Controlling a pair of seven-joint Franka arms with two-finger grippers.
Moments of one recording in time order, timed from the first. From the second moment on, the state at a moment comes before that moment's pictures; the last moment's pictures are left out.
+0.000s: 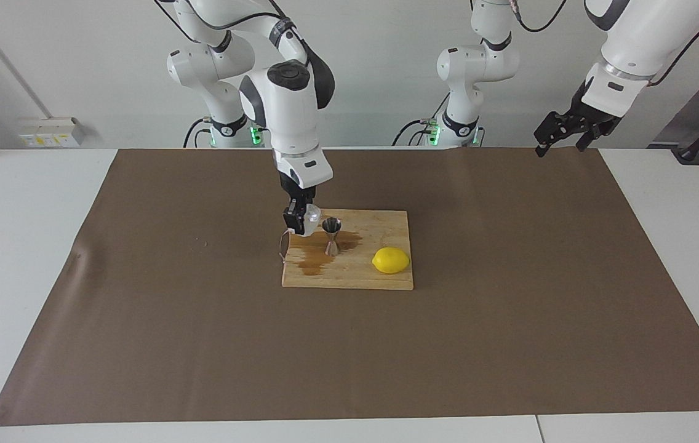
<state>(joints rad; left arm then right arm) 0.01 -0.08 -0.06 -1.63 -0.03 1.49 -0.15 0.41 0.16 0.10 -1.84 -0.18 2.14 -0.74</state>
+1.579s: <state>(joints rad) 0.01 -0.08 -0.06 -1.63 -0.03 1.49 -0.15 0.54 0.19 0.11 -1.91 -0.63 2.16 -0.77</state>
